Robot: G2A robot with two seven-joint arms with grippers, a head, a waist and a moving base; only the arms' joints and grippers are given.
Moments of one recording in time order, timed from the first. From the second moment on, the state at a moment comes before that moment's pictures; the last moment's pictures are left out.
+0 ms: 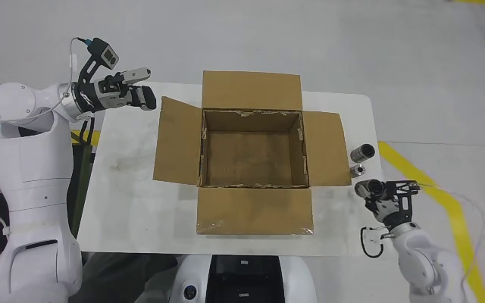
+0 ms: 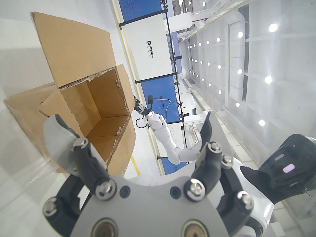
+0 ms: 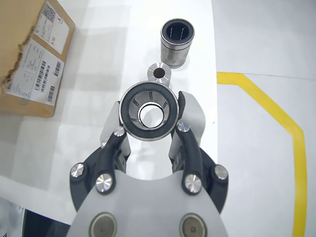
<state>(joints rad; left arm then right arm) 0.86 -0.99 -1.66 -1.33 -0.37 0.01 -1.45 -1.87 -1.19 1.75 -1.82 -1.04 -0.23 0.30</state>
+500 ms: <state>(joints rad) 0.86 -0.99 -1.66 -1.33 -0.37 0.01 -1.45 -1.79 -1.19 1.71 -1.73 -1.09 -0.19 0.32</state>
